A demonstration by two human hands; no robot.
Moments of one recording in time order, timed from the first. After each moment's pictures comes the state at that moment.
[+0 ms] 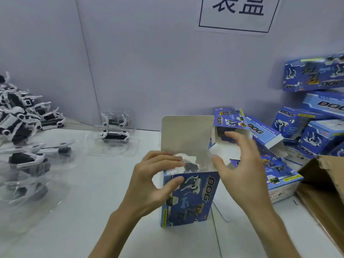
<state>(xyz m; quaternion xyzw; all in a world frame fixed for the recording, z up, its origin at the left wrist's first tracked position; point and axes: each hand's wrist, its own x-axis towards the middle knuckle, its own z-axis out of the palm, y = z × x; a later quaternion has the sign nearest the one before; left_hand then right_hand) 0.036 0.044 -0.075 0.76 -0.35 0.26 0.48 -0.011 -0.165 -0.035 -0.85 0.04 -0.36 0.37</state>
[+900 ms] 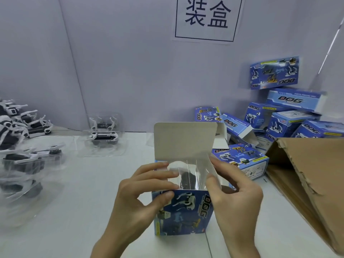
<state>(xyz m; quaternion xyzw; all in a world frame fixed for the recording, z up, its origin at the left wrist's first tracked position) -0.058 0.049 -0.076 0.72 -0.38 0.23 0.53 -0.116 -0.130 -0.067 -0.70 0.03 -0.46 0.55</state>
